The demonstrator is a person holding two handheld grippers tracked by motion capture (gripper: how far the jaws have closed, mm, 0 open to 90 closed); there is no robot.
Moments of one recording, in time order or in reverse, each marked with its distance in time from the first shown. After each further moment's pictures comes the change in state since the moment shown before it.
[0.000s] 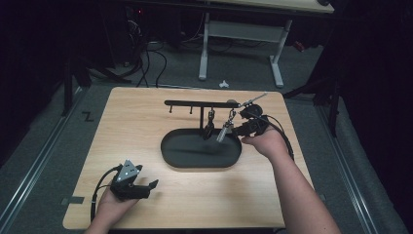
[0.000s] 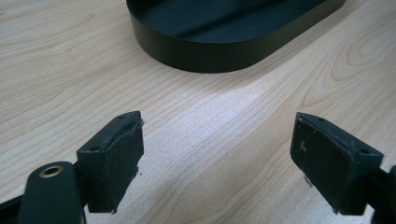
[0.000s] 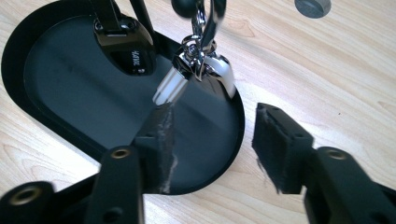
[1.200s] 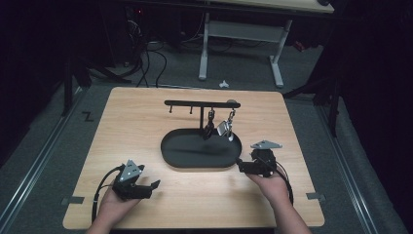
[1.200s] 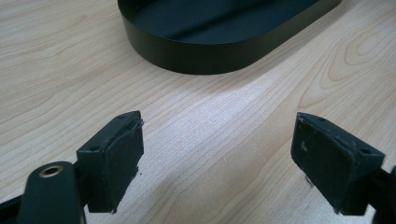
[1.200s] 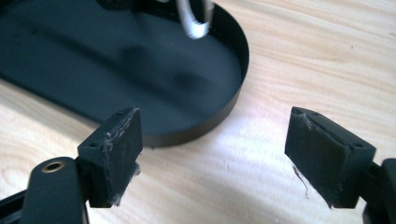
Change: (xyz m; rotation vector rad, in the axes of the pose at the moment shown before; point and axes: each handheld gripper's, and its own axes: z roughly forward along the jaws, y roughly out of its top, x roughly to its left) left arm -0.003 0.002 0.005 0.006 -0.008 0.015; right arm 0.012 -0.133 0.040 -0.271 -0.070 0.076
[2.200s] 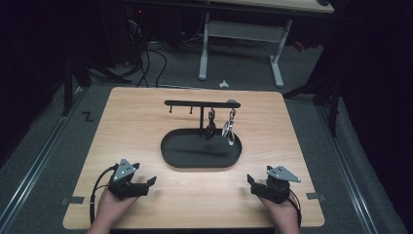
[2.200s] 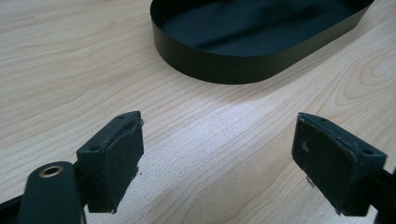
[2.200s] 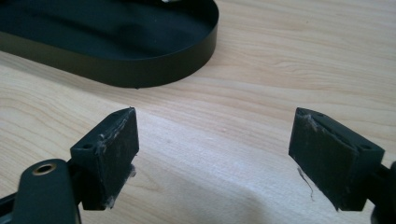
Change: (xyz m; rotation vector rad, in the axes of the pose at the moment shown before) left arm 0.007 -0.003 -0.010 -0.064 0.045 -0.068; right arm -0.003 -0.073 -0.027 -0.163 -0.056 0.025
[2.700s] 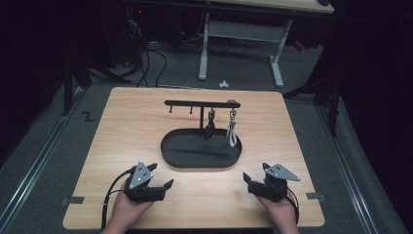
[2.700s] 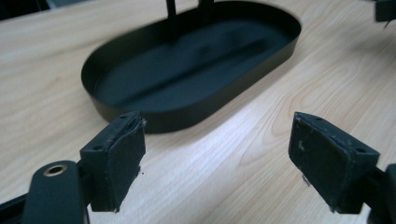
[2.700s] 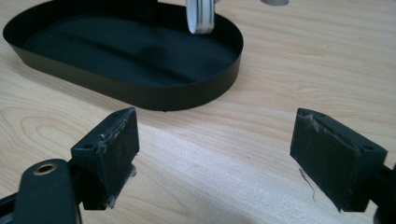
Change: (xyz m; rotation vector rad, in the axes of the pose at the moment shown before) left arm -0.049 0.020 0.009 -0.058 -0.047 0.081; right arm 0.006 0.010 -0.001 -0.048 0.076 -0.009
